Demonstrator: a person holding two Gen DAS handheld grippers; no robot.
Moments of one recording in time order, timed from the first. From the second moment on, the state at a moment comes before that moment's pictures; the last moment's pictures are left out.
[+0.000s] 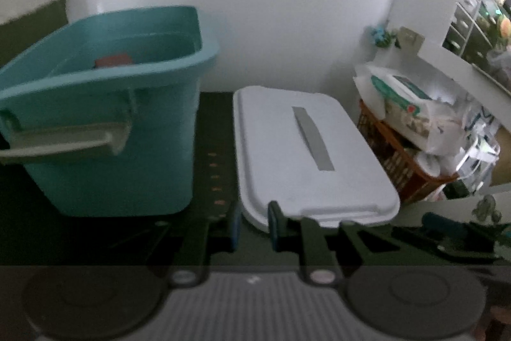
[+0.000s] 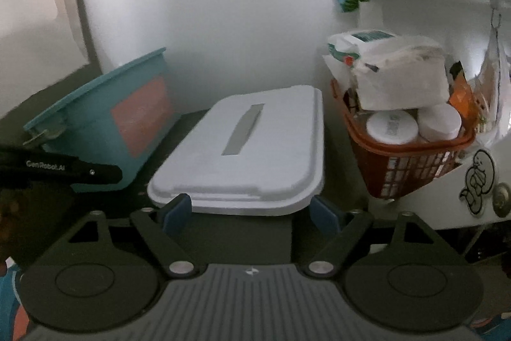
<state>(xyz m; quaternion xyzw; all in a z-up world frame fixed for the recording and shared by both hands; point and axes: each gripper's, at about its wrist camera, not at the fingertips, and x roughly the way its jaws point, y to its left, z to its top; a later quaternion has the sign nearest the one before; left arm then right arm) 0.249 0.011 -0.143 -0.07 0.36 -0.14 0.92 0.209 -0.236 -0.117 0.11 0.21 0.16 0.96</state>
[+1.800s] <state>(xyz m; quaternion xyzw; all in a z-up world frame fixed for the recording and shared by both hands) 0.281 -0.011 -0.174 -0.12 0.37 -0.13 0.91 0.269 -0.264 -0.155 0.31 0.24 0.17 0.91</state>
